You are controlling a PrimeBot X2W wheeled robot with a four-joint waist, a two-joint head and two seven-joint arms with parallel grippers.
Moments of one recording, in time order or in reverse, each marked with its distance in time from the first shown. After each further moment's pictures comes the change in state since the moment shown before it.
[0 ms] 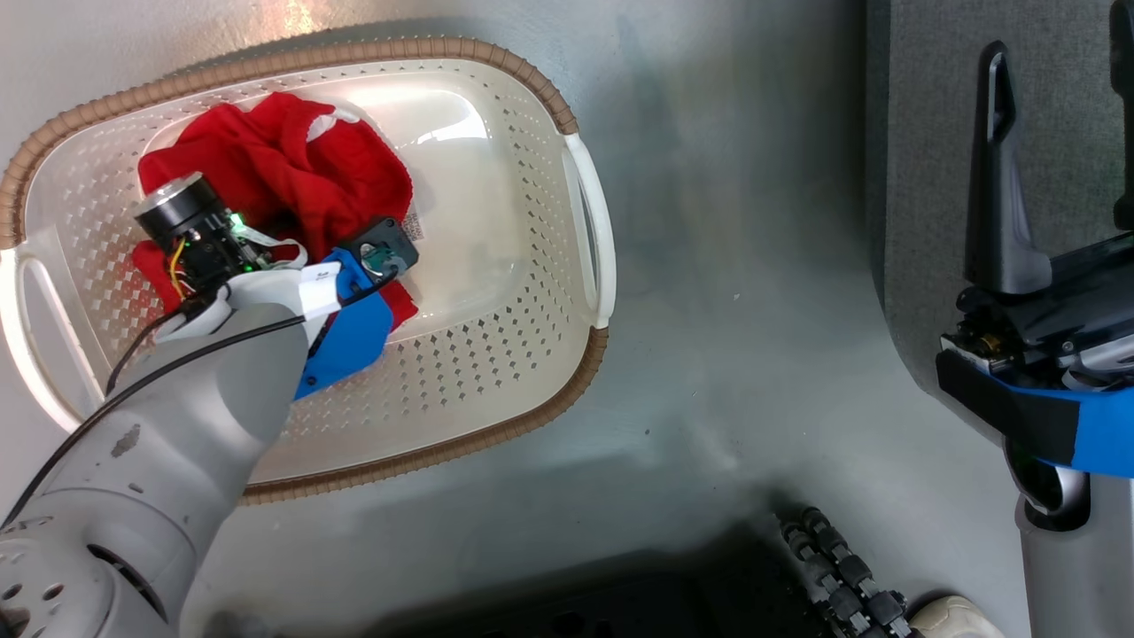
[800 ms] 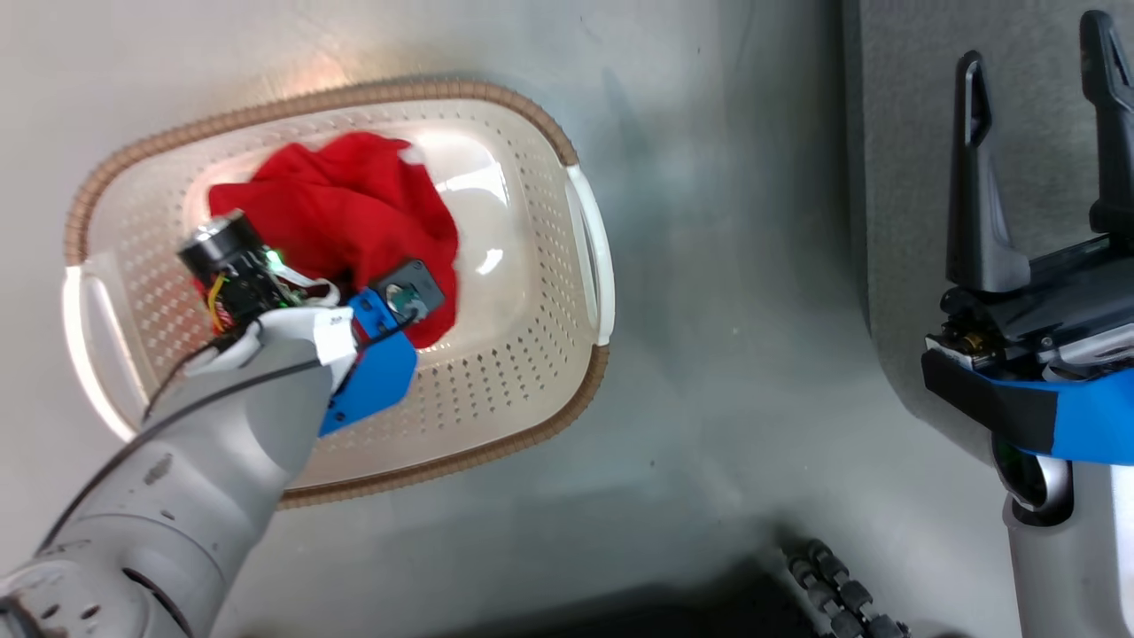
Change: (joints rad) left arm 0.052 -0.025 0.000 0.003 -0.004 -0.019 -0.089; right arm -0.004 0.004 0.007 0.039 0.004 0.000 0.000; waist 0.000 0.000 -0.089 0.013
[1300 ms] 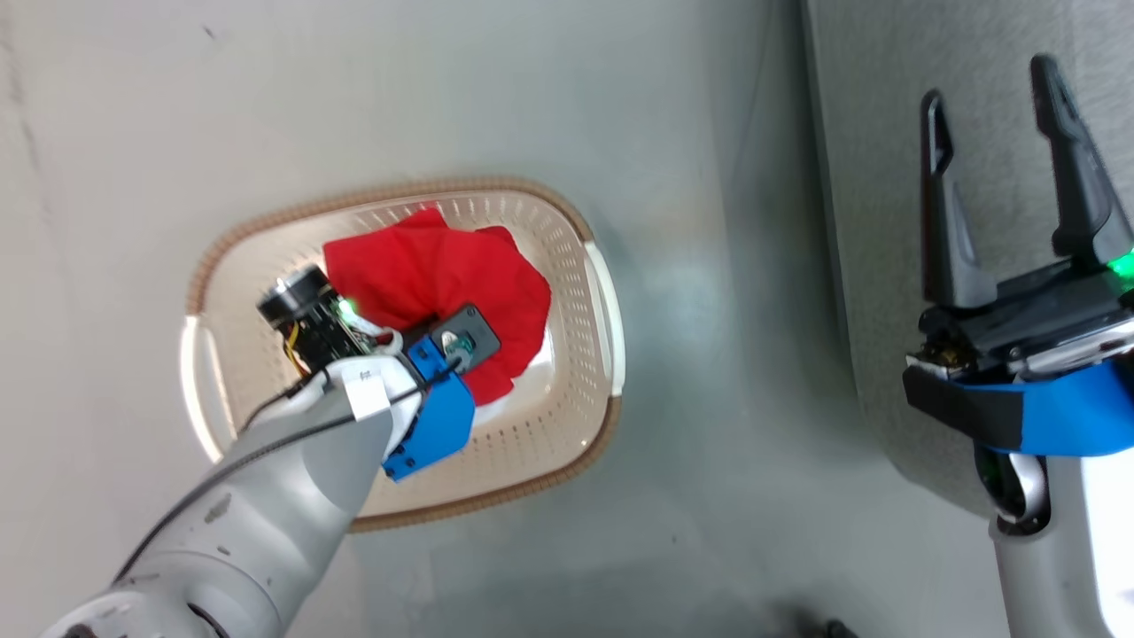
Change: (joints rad) left arm 0.077 -0.077 0.002 -0.009 -0.104 -0.006 -0.130; right arm 0.024 -0.003 0.009 0.073 0.007 0.000 0.000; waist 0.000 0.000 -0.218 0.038
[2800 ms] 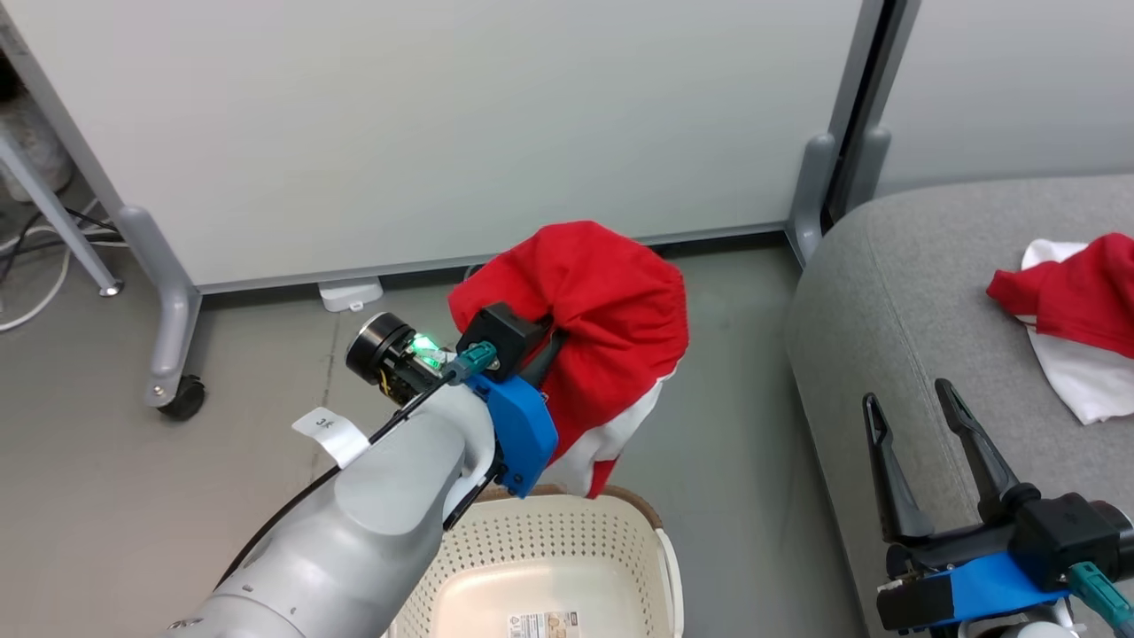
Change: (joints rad) left arm 0.124 -0.030 0.135 -0.244 -0.335 0.006 -0.178; right arm 0.390 0.035 -0.033 0.203 0.008 0.000 0.000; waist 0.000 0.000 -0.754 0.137
